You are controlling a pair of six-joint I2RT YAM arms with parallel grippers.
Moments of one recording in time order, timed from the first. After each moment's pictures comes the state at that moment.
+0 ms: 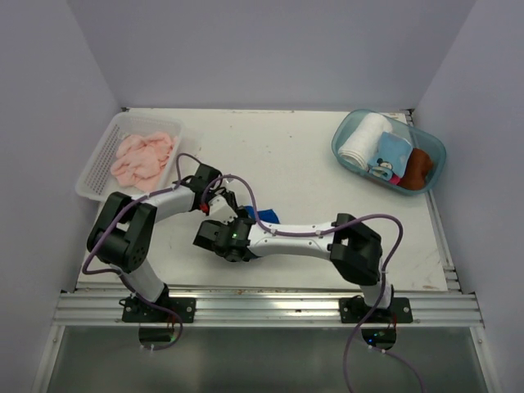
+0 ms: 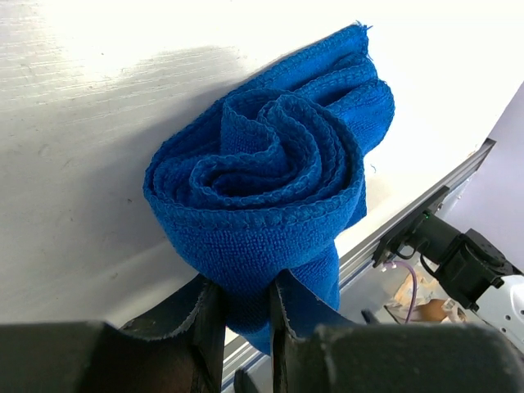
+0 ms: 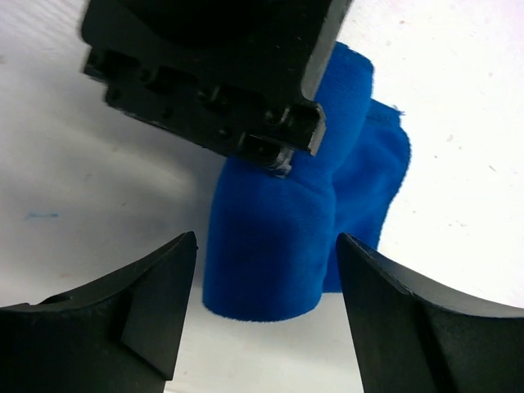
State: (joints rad) left arm -0.40 1.68 0.88 -0.36 0.59 -0.65; right arm 1.29 1.97 1.54 -0.77 0.70 0.54
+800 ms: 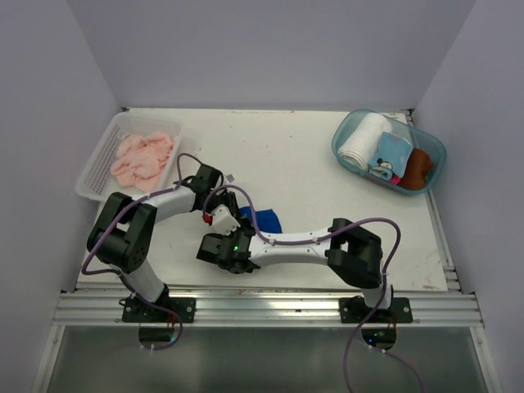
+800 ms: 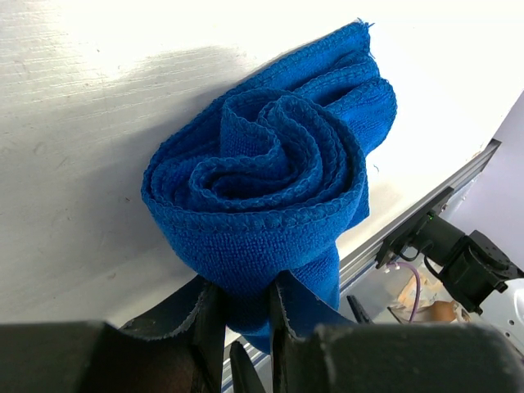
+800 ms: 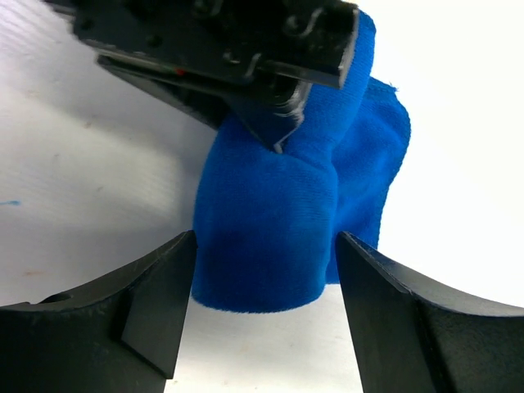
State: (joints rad) left arm -0.40 1.68 0.88 -0.36 0.57 -0.65; right arm 1.34 1.98 1.45 -0.73 0.80 0.59
